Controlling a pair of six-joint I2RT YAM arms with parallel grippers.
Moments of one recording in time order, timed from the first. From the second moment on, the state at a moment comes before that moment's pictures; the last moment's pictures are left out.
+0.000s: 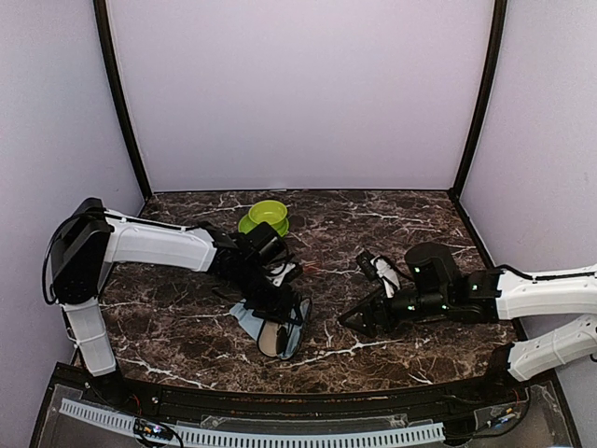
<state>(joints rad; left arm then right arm) -0.89 1.85 1.21 -0.53 0.45 -0.52 0.97 1.13 0.57 -0.06 -0.24 0.37</state>
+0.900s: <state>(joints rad) -0.88 1.92 1.28 -0.57 0.49 -0.59 0.97 1.08 0.51 -0.03 -0.24 0.37</state>
